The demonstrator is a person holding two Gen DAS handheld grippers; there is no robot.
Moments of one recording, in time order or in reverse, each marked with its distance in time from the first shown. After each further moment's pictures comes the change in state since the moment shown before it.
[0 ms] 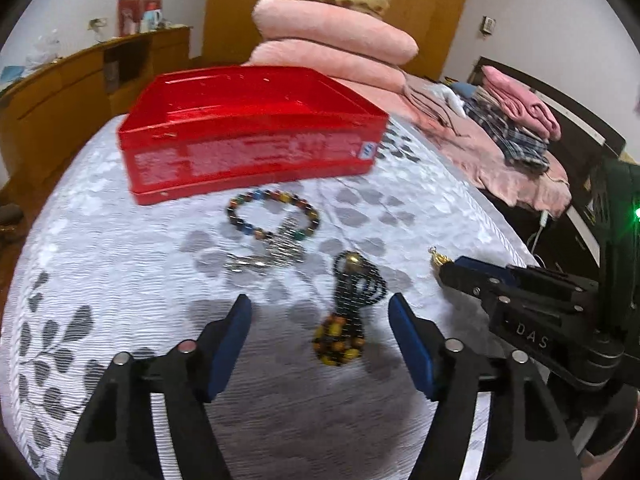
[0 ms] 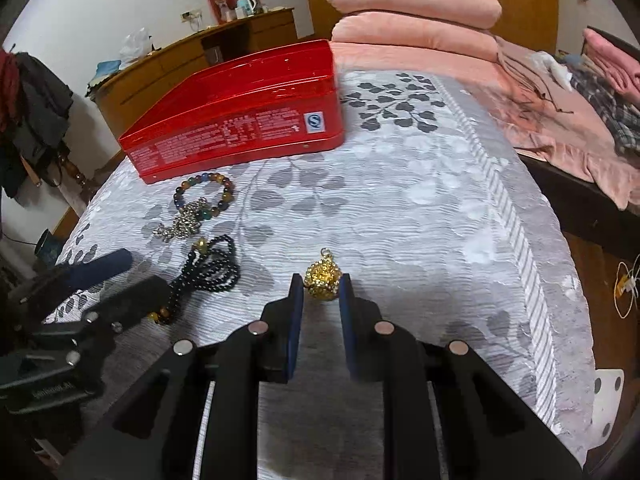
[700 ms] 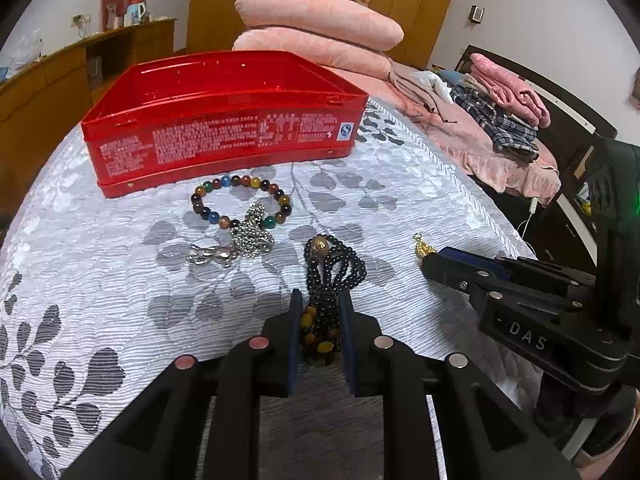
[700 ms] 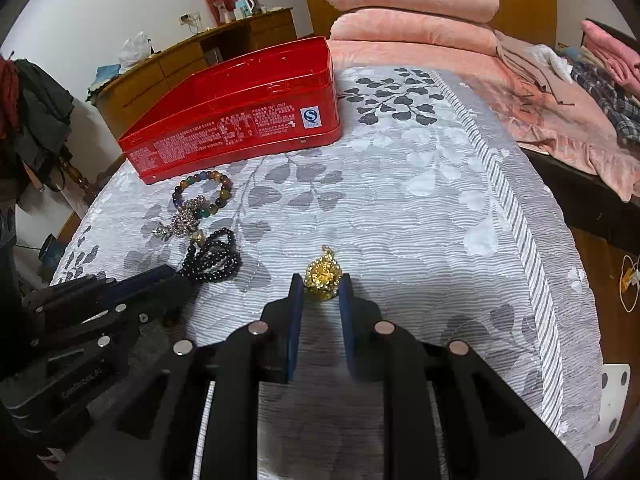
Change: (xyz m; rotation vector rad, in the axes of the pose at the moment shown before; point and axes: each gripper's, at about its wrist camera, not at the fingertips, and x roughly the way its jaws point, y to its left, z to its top) left arm 0.013 -0.009 -0.002 0.019 0.039 -0.040; right arm 0.003 -0.002 -0.003 0.014 0.005 0.019
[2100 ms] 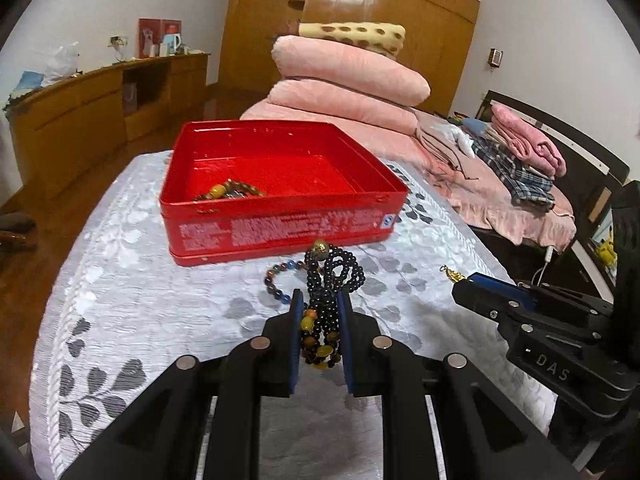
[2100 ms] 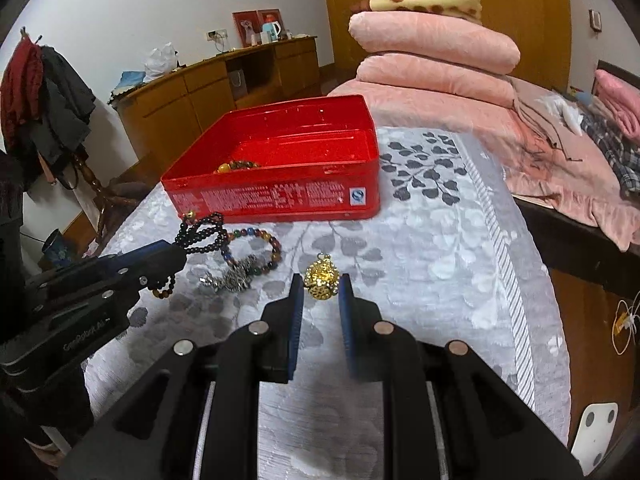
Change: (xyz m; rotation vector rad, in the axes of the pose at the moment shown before) left arm -0.049 0.029 0.033 -0.058 -0.177 0.082; right arm -0.035 0.037 0.036 -0.094 -0.115 0.012
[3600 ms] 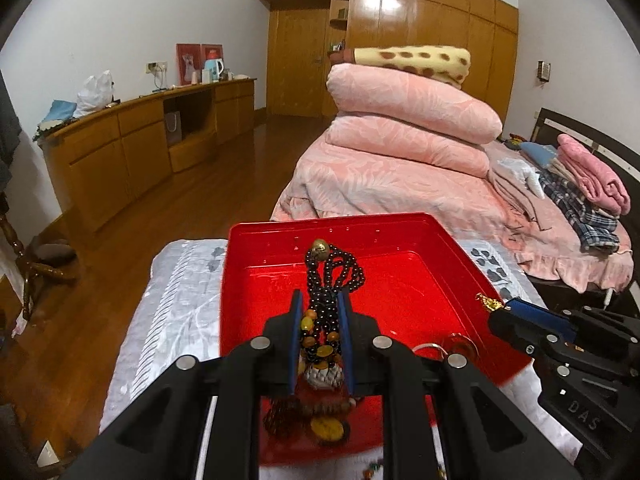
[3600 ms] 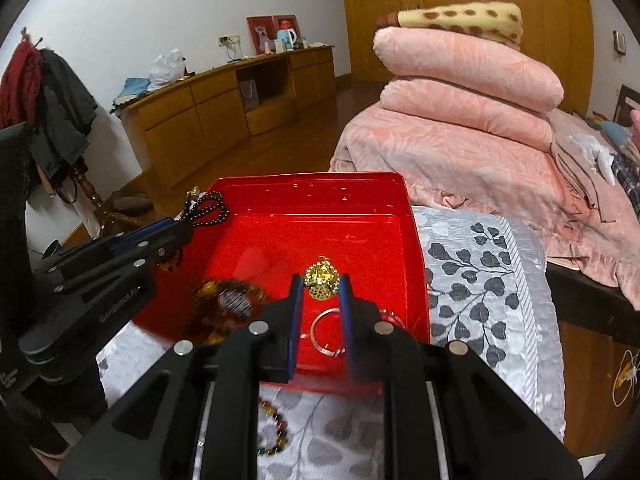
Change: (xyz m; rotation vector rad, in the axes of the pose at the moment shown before) left arm 0.081 0.050 0.133 -0.009 -0.069 0.209; right arm 0.092 0.006 0.141 -0.039 -0.015 0.032
